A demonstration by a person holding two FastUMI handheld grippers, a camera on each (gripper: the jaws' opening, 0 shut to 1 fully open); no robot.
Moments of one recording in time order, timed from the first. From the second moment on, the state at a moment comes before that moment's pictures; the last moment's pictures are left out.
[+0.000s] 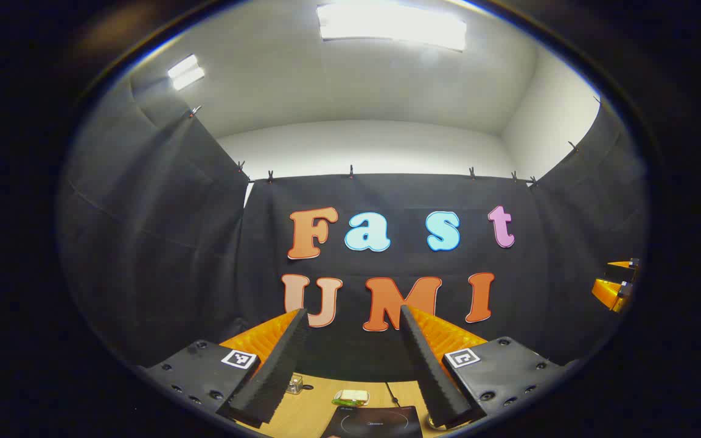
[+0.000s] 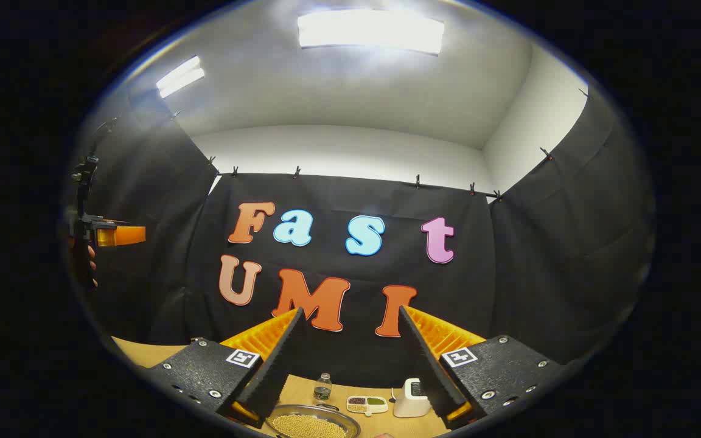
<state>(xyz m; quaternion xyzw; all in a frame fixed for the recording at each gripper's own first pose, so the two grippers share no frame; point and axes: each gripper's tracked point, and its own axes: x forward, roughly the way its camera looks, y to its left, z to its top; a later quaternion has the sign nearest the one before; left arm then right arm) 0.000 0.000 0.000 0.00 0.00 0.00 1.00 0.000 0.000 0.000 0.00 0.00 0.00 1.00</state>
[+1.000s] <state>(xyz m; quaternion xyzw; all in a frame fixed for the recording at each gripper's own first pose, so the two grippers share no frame) 0.002 -0.010 -0.022 -0.01 0.01 -0.02 1.00 0.000 0.017 -0.026 0.02 0.02 0.02 1.00</state>
